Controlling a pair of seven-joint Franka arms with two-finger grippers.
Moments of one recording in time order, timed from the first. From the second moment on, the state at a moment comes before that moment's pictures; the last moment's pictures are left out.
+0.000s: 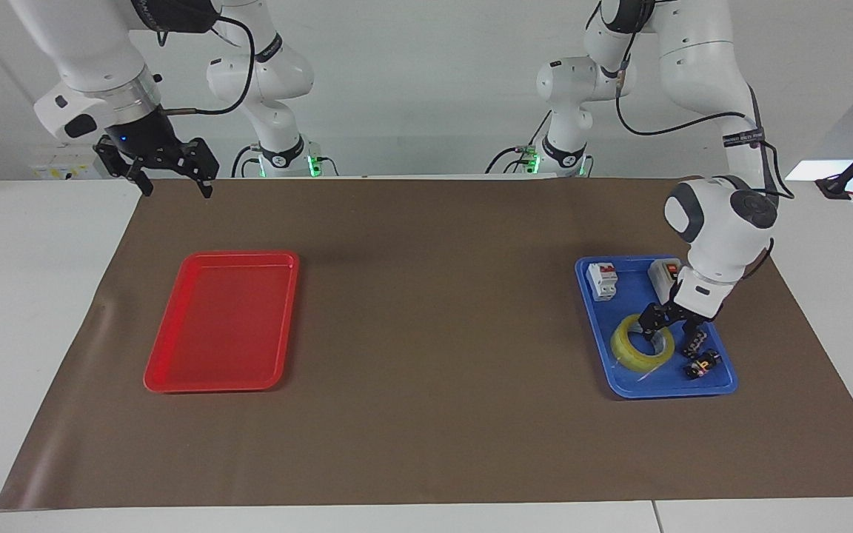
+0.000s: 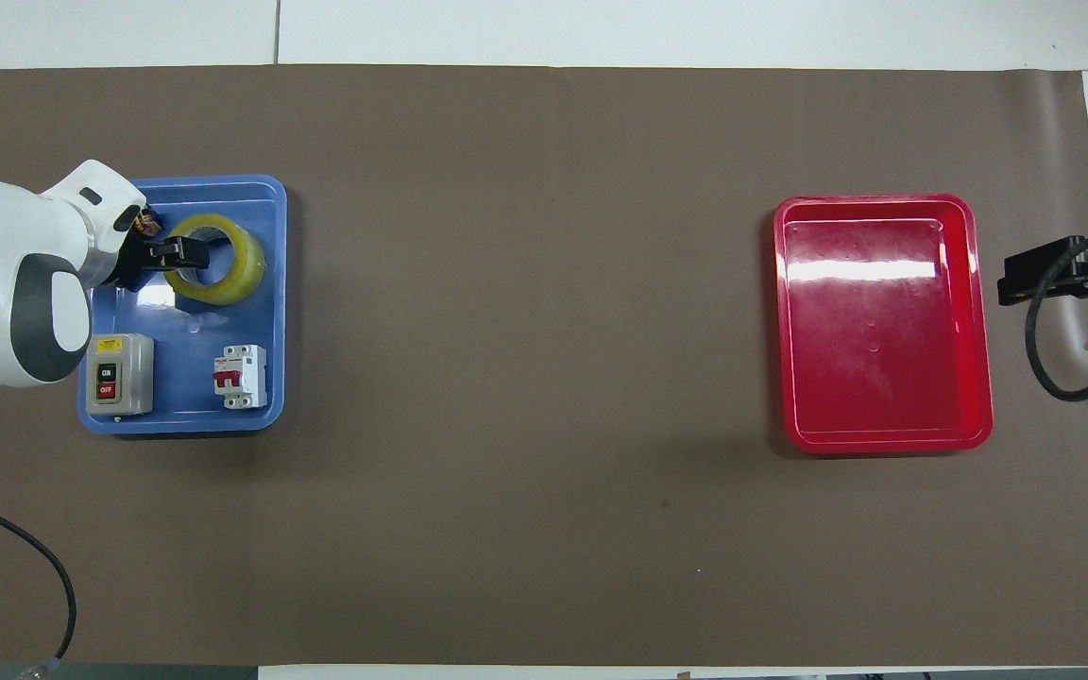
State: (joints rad) left arm 0.02 0.30 0.00 -1.98 -0.02 2.42 -0.02; right arm 0.10 -0.04 -0.10 -1.58 -0.03 1.51 0.06
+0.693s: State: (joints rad) left arm 0.02 0.23 0.00 -1.97 -0.02 2.34 -0.02; right arm 0.10 -0.04 -0.10 -1.58 -0.03 1.51 0.06
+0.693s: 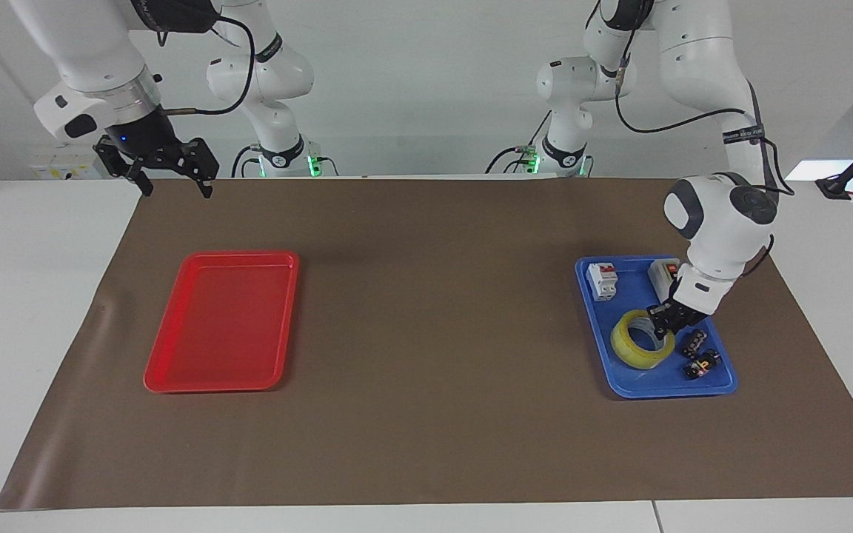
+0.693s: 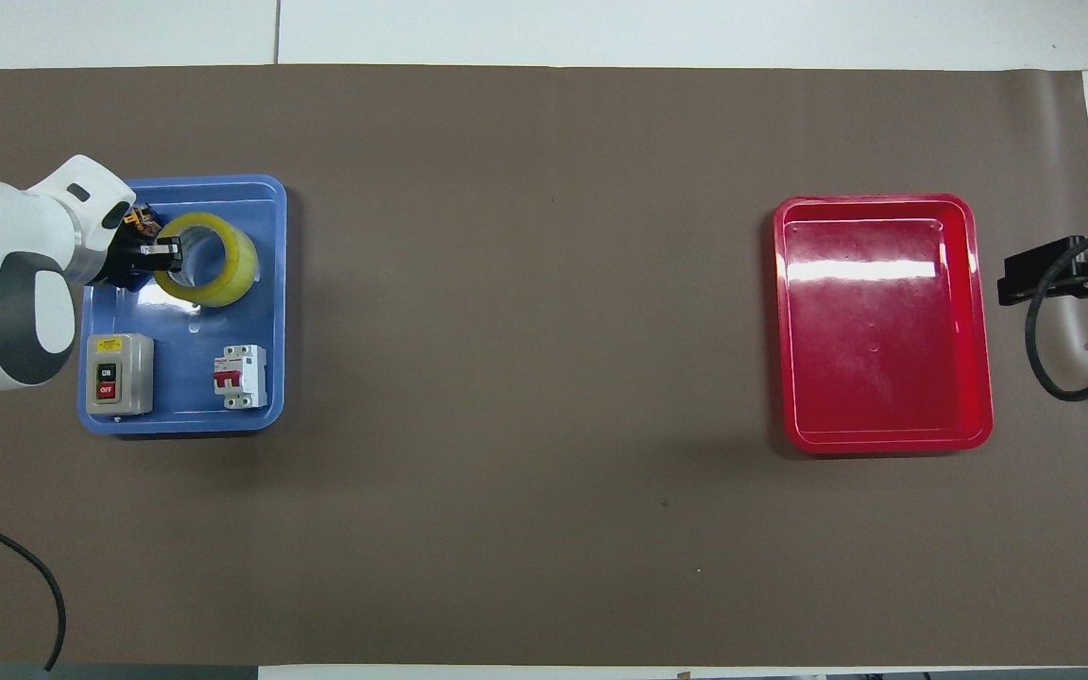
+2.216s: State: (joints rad) left arm -0.66 0.29 -0.03 -1.86 0.10 2.21 -0.89; right arm 0.10 -0.04 -0.10 -1.58 -0.03 1.51 0.06
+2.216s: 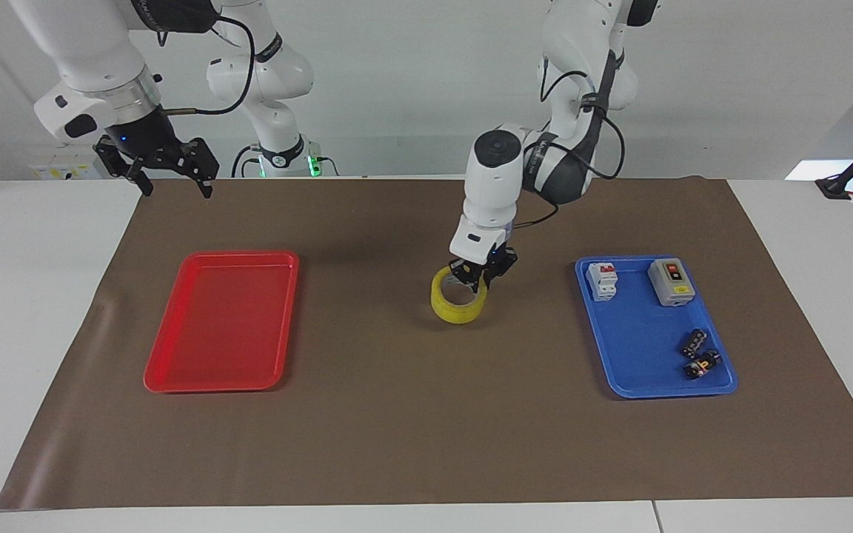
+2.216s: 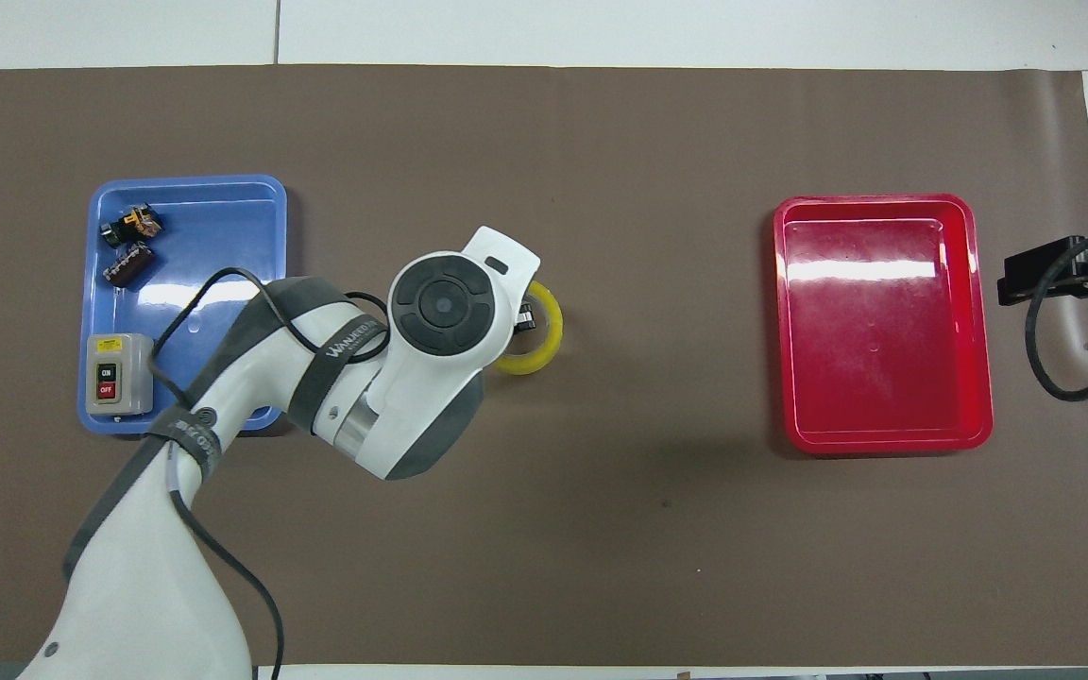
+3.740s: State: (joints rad) left arm -0.45 0.14 0.00 -1.82 0.11 1.97 -0.55; right arm 0.11 -0.05 -0.10 -1.60 -0.03 1.53 0.04
